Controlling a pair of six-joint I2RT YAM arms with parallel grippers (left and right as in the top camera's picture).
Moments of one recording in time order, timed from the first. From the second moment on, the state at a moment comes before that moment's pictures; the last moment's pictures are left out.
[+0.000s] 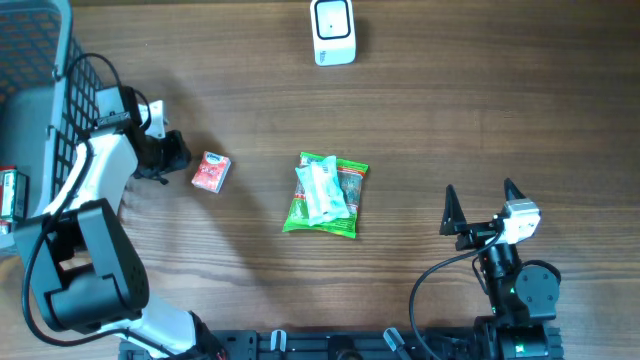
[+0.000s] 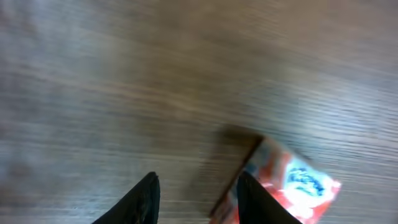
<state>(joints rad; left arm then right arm) 0.25 1.78 1.10 -0.61 0.17 -0.02 0.05 0.03 0.01 0.00 -0.08 0.06</state>
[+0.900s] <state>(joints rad) 0.05 1.78 0.99 -0.55 0.30 -0.07 0.05 0.03 0.01 0.00 -0.08 0.06</state>
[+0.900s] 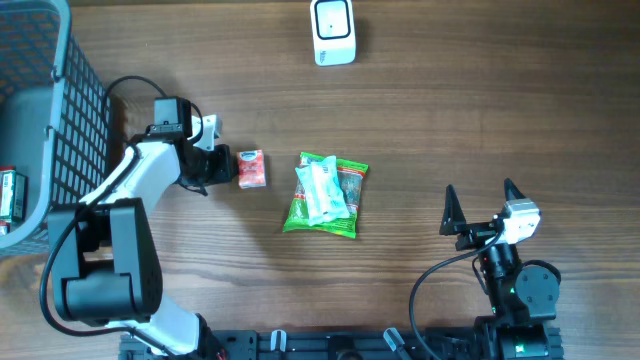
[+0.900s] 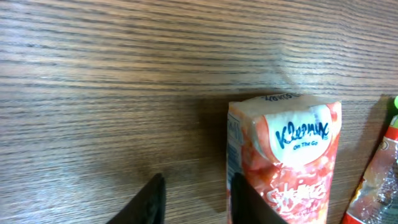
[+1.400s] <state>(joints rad) 0.14 1.72 1.14 -0.73 0.51 -0.10 0.05 0.03 0.01 0.00 -0.08 0.06</state>
